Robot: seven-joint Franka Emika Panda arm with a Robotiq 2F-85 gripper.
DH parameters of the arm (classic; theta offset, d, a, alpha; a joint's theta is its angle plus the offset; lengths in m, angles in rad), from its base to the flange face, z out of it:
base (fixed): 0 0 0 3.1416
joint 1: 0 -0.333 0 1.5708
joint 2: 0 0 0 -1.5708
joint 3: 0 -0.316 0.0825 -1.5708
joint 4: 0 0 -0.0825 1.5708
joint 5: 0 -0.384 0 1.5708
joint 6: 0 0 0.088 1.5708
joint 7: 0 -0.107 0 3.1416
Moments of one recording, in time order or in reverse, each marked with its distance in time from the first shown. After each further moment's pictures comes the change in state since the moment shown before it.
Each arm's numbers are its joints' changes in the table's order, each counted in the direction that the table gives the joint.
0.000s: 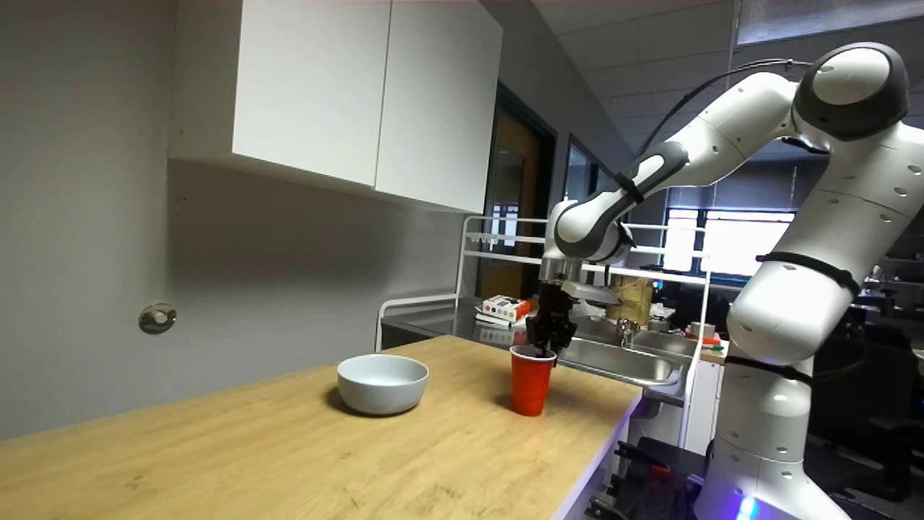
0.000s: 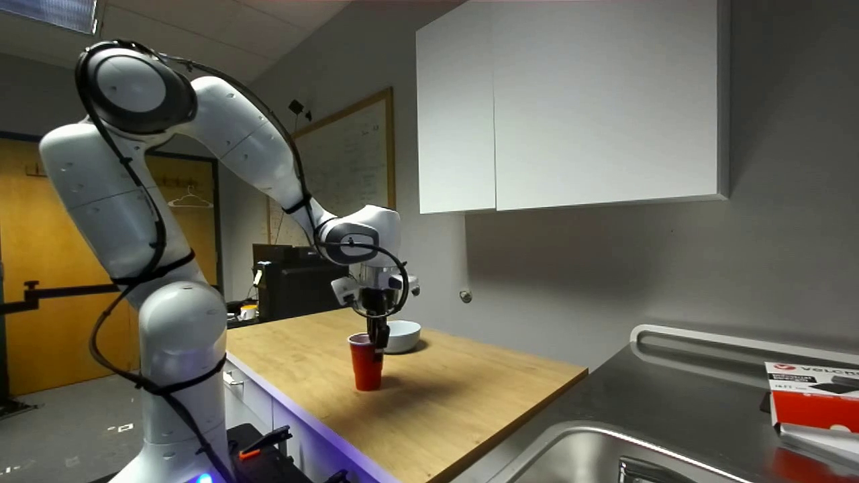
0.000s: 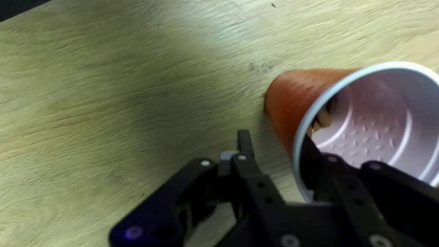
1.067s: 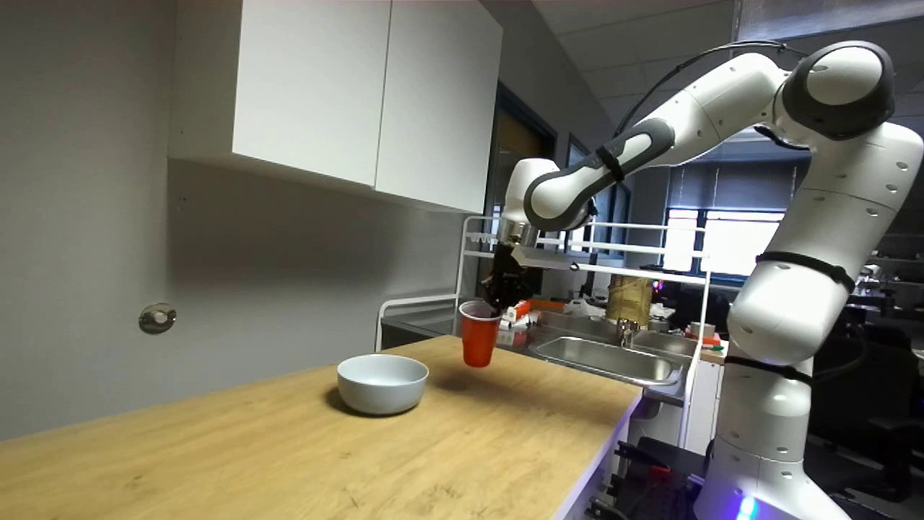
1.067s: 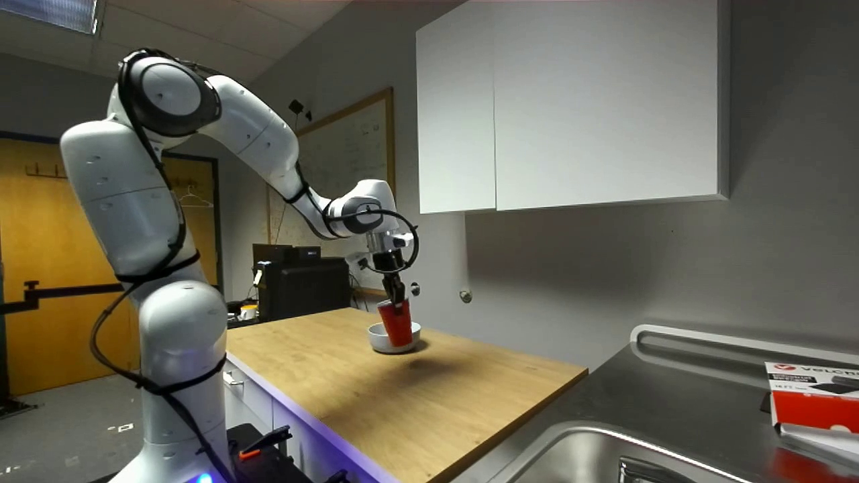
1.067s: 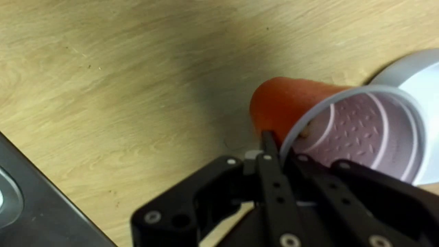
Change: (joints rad) arm -0.008 0.084 -0.185 0.249 0.162 -0.038 -0.289
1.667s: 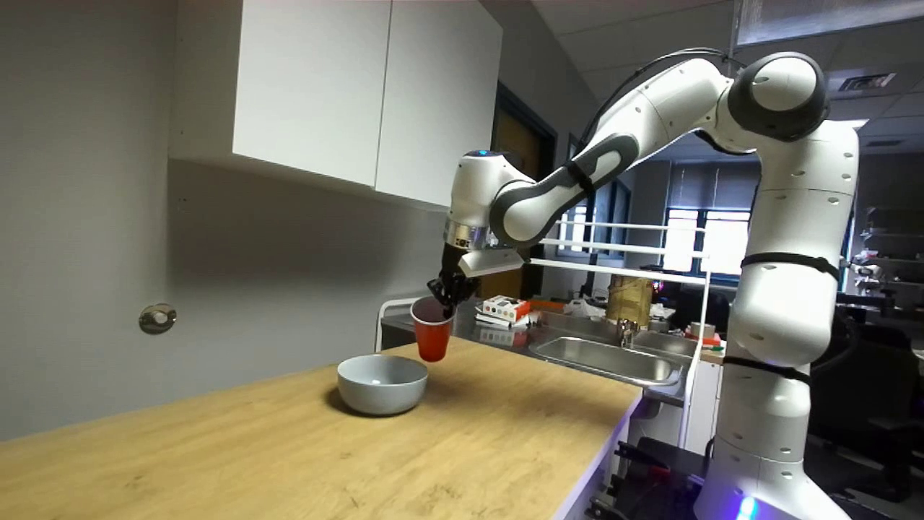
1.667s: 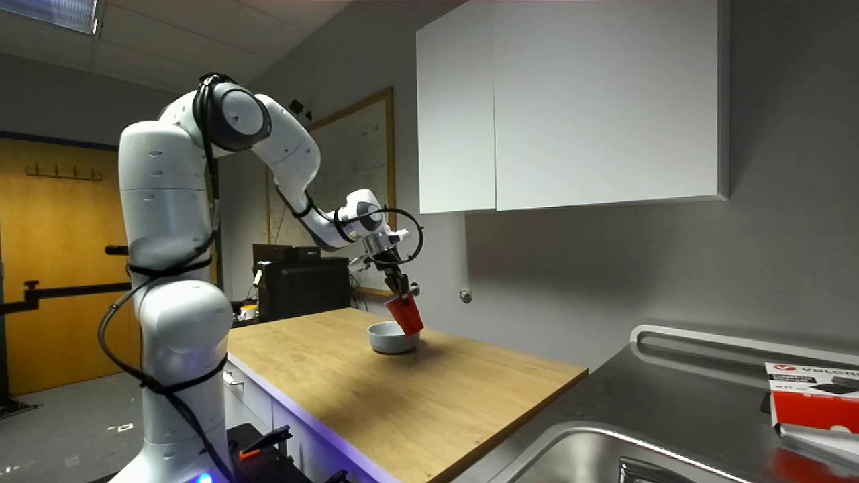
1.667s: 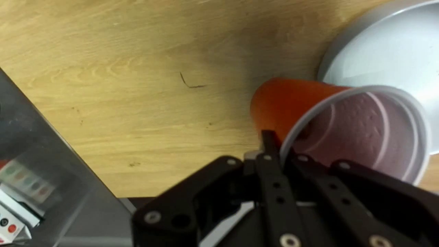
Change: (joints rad) arm -0.080 0.238 -0.104 0.234 0.424 -0.009 -0.353
